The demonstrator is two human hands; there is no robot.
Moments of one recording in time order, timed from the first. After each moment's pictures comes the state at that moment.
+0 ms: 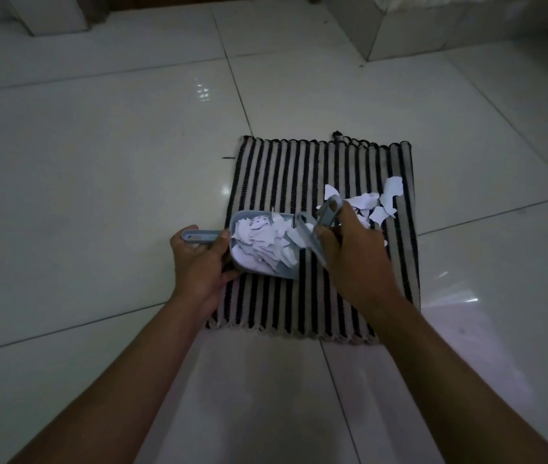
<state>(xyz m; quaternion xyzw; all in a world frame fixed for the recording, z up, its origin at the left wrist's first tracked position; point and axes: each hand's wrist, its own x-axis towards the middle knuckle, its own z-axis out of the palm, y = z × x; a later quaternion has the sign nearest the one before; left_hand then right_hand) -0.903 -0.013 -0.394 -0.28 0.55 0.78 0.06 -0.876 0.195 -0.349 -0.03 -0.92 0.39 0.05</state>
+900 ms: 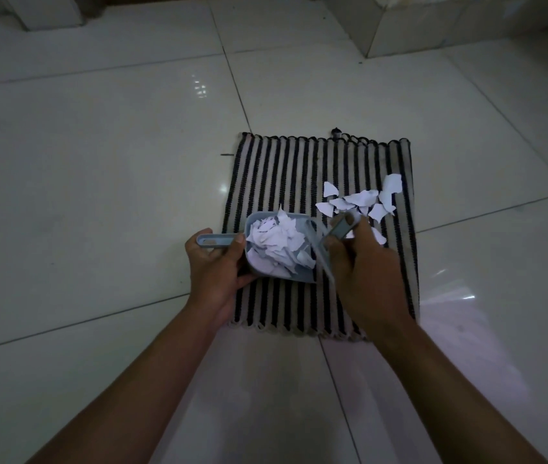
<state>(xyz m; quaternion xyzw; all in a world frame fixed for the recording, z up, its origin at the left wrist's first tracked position) -0.890 0.007 -0.397 -0.28 0.54 0.79 0.07 -0.846 0.195 -0.344 -0.06 -0.92 0.38 0.08</state>
